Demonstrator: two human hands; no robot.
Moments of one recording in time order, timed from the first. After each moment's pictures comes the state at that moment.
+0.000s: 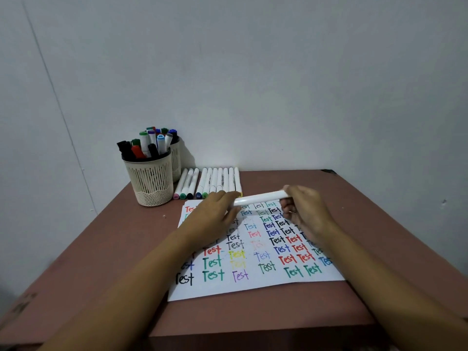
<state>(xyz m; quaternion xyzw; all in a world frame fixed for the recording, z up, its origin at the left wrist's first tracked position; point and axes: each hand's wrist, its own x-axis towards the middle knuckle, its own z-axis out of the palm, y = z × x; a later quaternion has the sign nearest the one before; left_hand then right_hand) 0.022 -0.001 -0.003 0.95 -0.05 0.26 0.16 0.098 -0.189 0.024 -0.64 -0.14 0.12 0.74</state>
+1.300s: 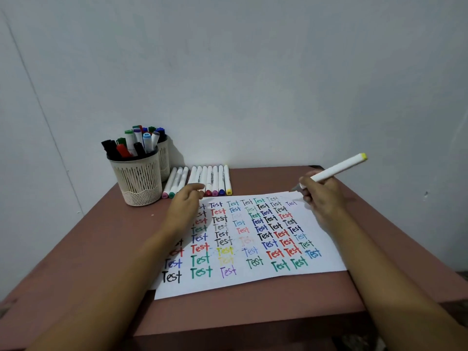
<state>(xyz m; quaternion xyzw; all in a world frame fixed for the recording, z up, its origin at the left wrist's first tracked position) 0.021 0.005 0.006 0.80 0.17 0.28 0.51 0.144 -0.224 0.019 -0.66 -0.09 -0.02 0.75</state>
